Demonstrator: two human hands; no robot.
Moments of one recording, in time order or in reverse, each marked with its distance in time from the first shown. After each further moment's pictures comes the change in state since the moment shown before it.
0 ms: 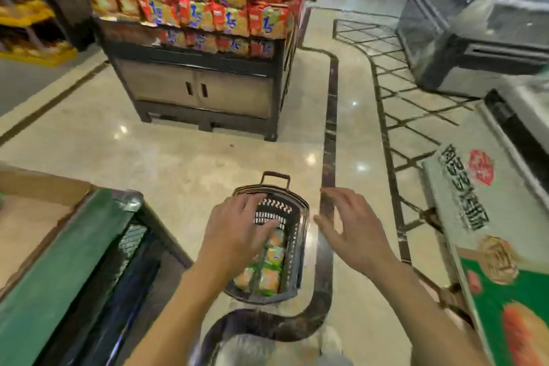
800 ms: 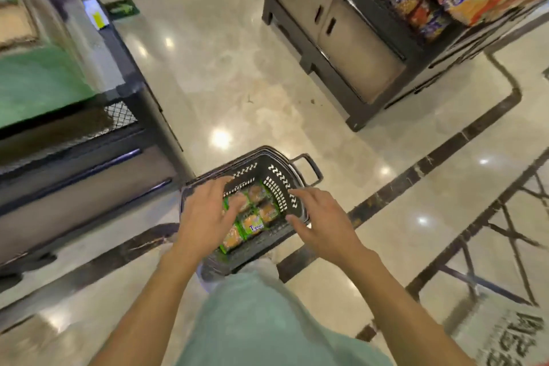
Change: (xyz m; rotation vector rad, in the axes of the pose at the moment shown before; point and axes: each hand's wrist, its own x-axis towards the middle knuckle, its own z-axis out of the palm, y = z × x) left_hand 0.096 0.036 0.170 -0.234 0.194 -0.962; right_hand 0.243 0.132 0.064 -0.129 -0.751 -0.646
